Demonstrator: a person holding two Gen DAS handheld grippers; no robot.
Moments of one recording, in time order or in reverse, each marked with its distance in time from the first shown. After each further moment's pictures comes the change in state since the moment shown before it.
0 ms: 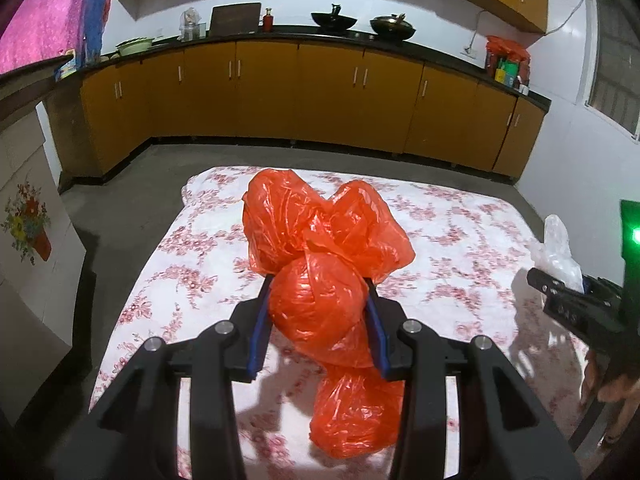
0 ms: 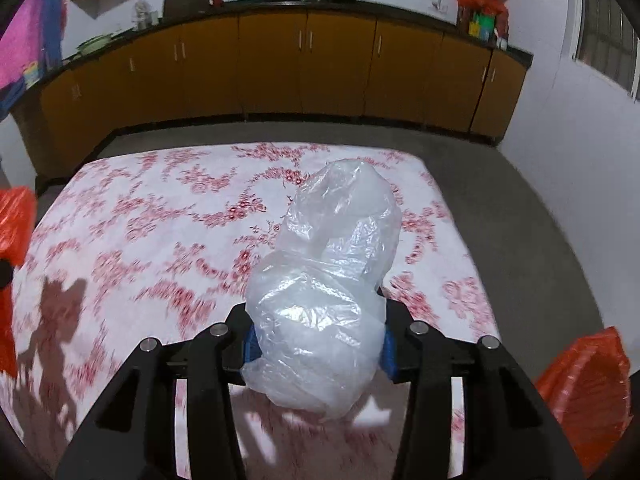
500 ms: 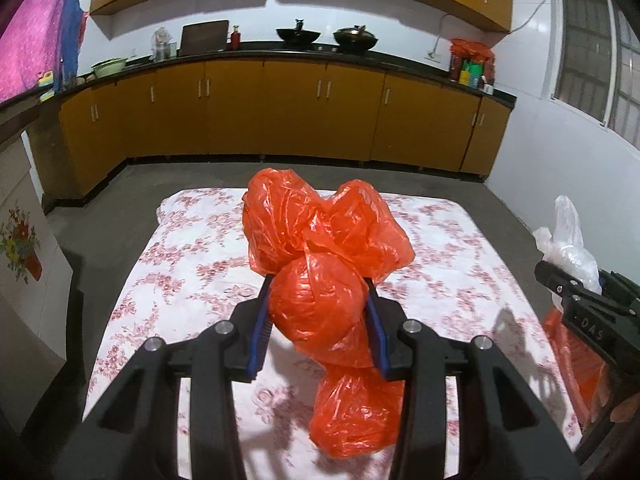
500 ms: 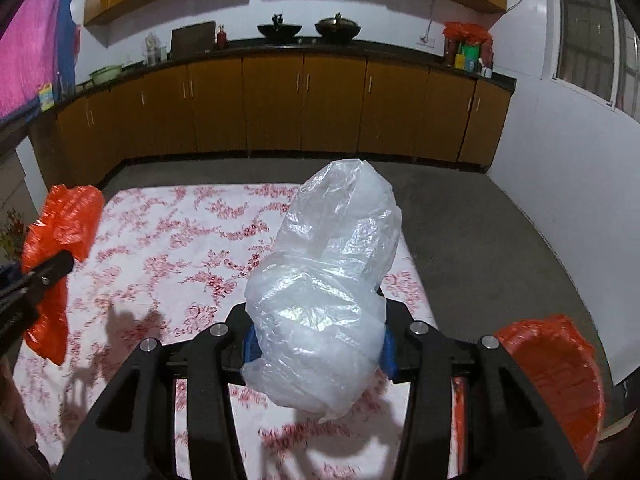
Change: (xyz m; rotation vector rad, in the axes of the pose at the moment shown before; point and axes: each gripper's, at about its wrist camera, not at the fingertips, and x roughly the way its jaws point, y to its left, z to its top) left arm -0.061 -0.047 -0.004 0.066 -0.042 -0.090; right arm -0.098 -0.024 -0.011 0.033 -0.123 0.007
